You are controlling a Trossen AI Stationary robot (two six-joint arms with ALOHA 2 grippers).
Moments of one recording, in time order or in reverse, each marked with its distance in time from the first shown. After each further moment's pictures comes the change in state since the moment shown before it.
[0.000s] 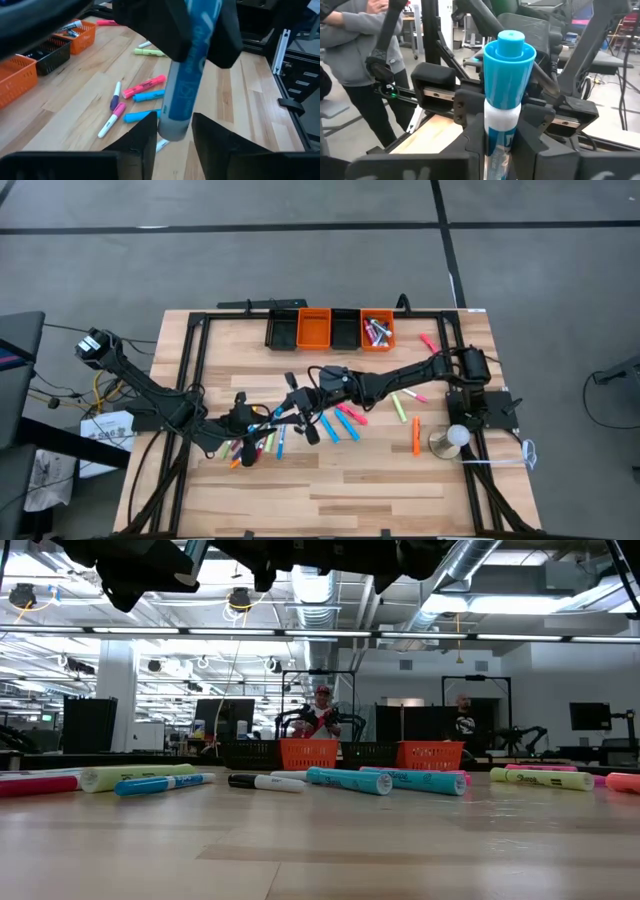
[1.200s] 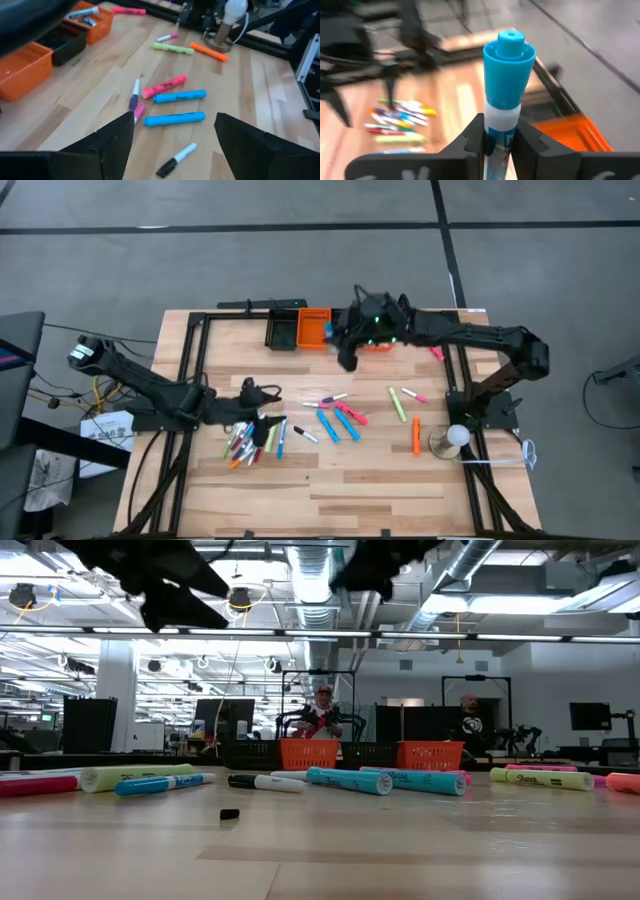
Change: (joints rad) left arm 0.265 -0.010 0.000 -0.008 0.225 0.037; right arm -0.353 -0.479 -0.001 -0.917 0.261 0.112
